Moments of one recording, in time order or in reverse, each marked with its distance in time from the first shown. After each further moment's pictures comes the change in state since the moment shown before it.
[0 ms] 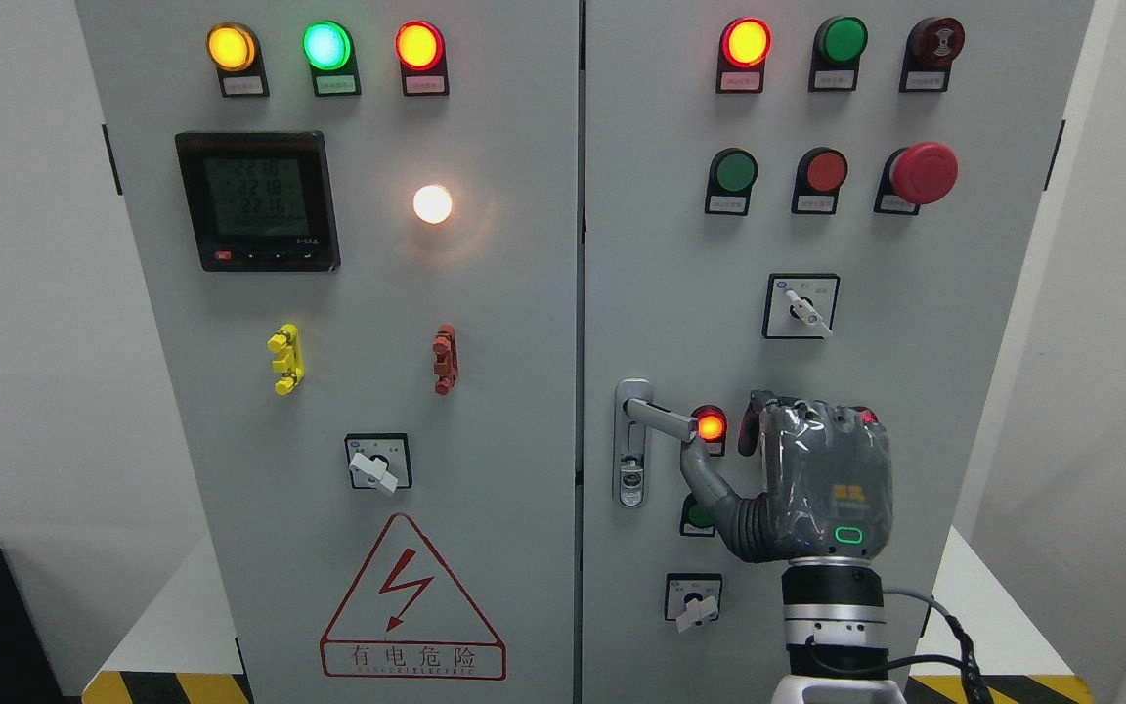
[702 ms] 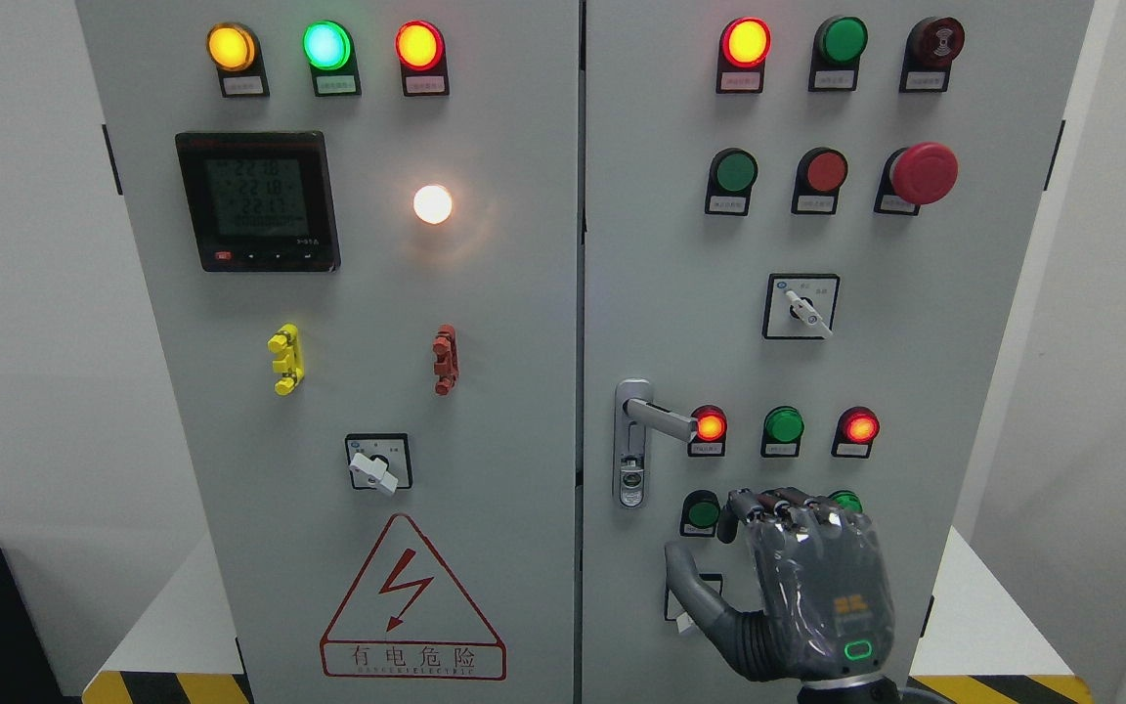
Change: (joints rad) left arm 0.000 0.000 0.000 0.000 0.000 0.000 0.000; right arm 0.234 -0.005 -0.139 -0.110 -0.034 -0.439 -0.073
